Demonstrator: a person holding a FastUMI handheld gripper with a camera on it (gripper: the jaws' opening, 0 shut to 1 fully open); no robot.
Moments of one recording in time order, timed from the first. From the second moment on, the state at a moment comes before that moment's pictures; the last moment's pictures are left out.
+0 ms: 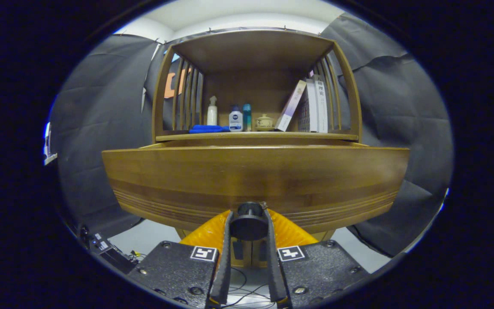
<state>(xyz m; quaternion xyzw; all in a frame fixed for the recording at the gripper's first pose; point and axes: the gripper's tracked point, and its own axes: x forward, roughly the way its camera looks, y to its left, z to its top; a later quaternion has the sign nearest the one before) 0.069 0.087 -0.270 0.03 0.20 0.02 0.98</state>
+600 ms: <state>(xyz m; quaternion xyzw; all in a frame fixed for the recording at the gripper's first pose) 0.059 0.087 -0.270 0.03 0.19 0.03 0.98</state>
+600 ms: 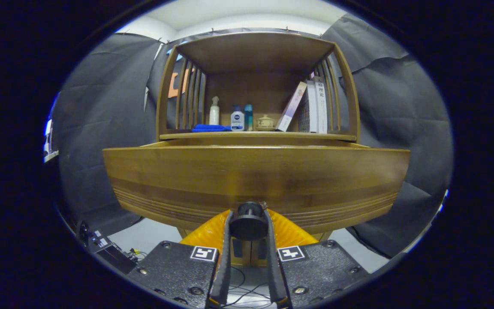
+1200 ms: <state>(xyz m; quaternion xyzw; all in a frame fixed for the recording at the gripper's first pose) 0.048 0.090 -0.269 0.02 0.20 0.03 0.98</state>
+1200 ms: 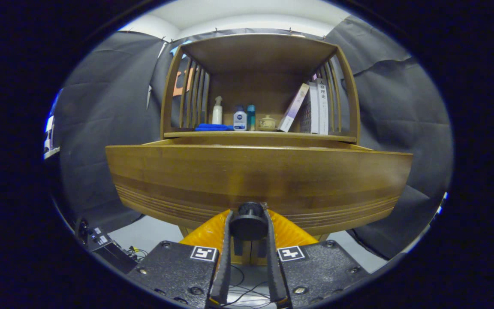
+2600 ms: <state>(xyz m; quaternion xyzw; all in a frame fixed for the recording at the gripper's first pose) 0.163 0.035 -0.069 0.06 0.25 0.02 0.97</state>
